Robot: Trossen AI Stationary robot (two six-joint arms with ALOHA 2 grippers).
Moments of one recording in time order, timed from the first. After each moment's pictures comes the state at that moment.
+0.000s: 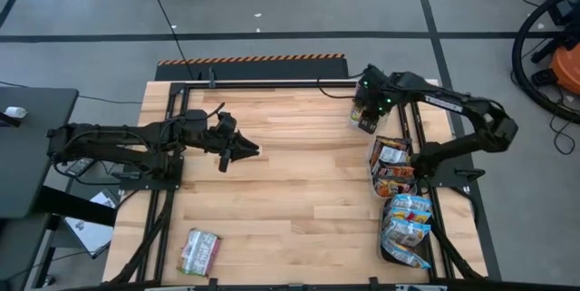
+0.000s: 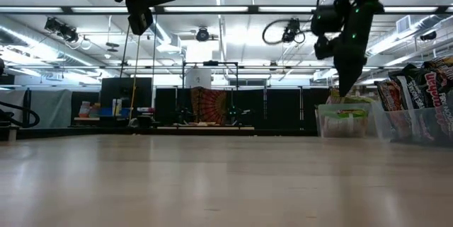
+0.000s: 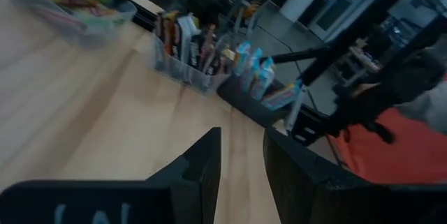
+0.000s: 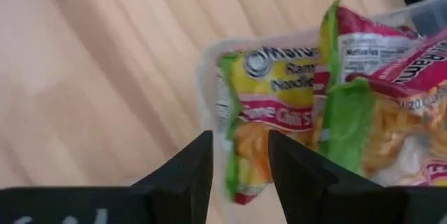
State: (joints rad) left arm 0.12 0.94 0.62 0.11 0.23 -0.53; right arm -0.71 1.29 0.95 -0.93 -0.05 -0.18
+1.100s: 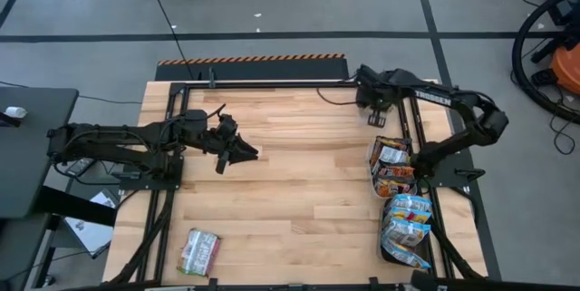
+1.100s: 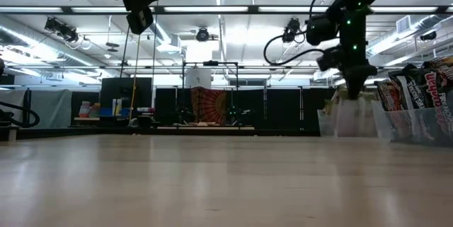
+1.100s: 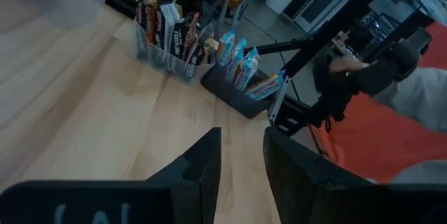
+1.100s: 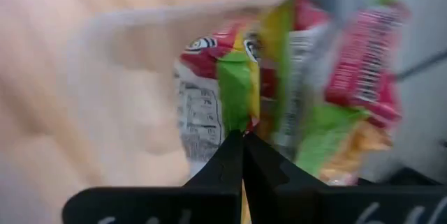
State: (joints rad) left arm 0.12 0.94 0.62 0.11 0.30 -0.56; right arm -0.74 1.39 0.99 -0.99 0.36 -0.47
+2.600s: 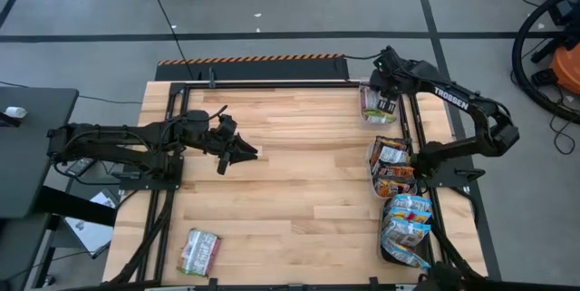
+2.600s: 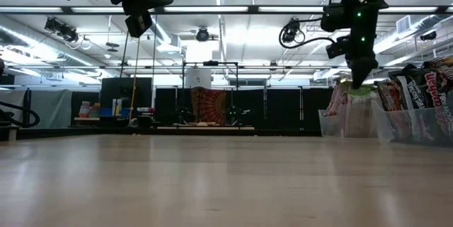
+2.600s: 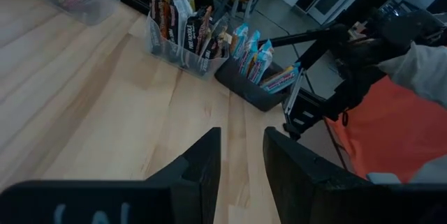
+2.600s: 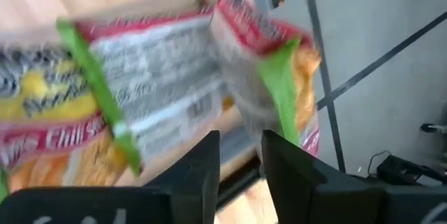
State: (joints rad) left arm 0.12 0.94 0.62 0.06 0.27 -0.50; right arm -0.93 1.26 1.00 -0.90 0.35 -0.59
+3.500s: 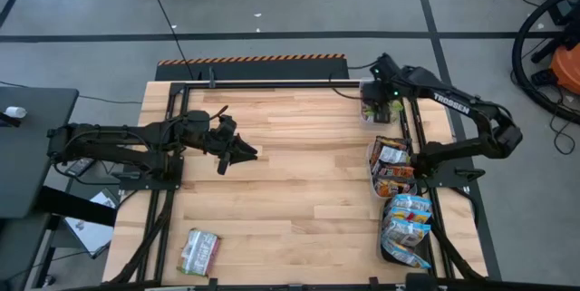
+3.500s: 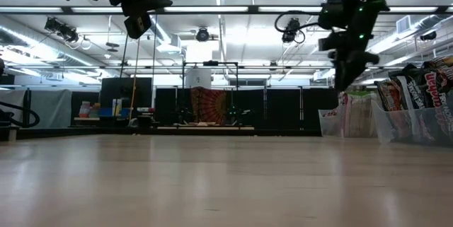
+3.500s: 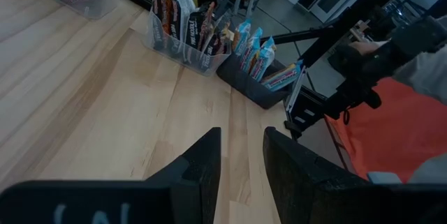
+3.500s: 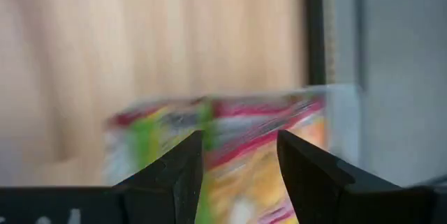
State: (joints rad) left arm 0.12 0.94 0.62 0.05 0.27 -0.51; right arm -0.84 1.22 0.95 -0.85 0.02 -0.78
